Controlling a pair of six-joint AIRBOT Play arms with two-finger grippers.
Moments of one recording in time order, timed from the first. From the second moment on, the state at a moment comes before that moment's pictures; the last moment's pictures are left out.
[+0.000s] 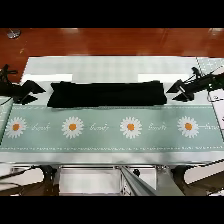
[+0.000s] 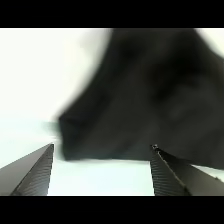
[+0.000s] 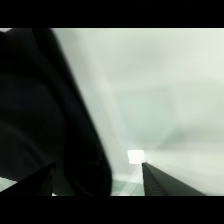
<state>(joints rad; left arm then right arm) 0.42 -1.34 1.04 0.94 -1.10 -1.32 -0.32 -1.77 1.36 -0.96 1.30 1.44</state>
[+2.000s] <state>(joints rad) -0.54 -1.84 1.80 0.78 -1.26 -1.48 0.00 -0.71 0.96 -1.01 1.27 1.57</state>
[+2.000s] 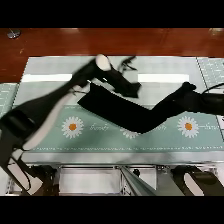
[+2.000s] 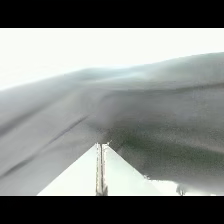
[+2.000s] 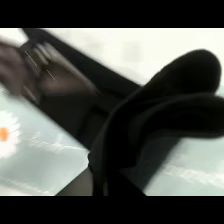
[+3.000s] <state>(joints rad) 0.19 -0.58 0.67 0.86 -1.17 -1.34 0.55 -1.97 1.99 -0.86 1.15 1.66</state>
